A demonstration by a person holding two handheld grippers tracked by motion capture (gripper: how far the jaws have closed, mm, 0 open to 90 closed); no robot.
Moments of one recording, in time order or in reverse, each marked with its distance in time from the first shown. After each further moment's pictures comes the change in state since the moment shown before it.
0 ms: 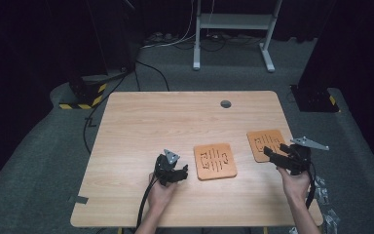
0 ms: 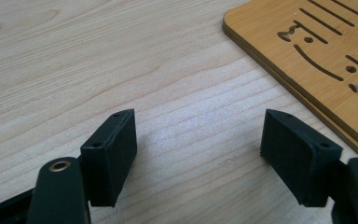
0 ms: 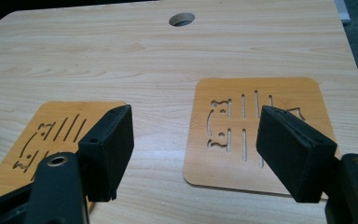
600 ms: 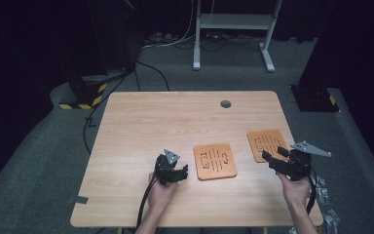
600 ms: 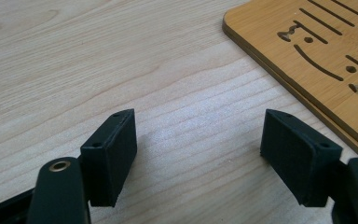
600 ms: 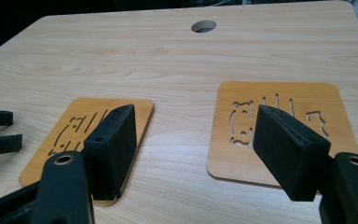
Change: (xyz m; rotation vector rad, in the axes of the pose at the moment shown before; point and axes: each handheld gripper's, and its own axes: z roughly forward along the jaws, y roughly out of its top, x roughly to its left) left arm 0.000 0.000 0.000 0.000 0.000 0.000; right arm 0.014 -0.007 -0.017 -0.034 0.059 -0.028
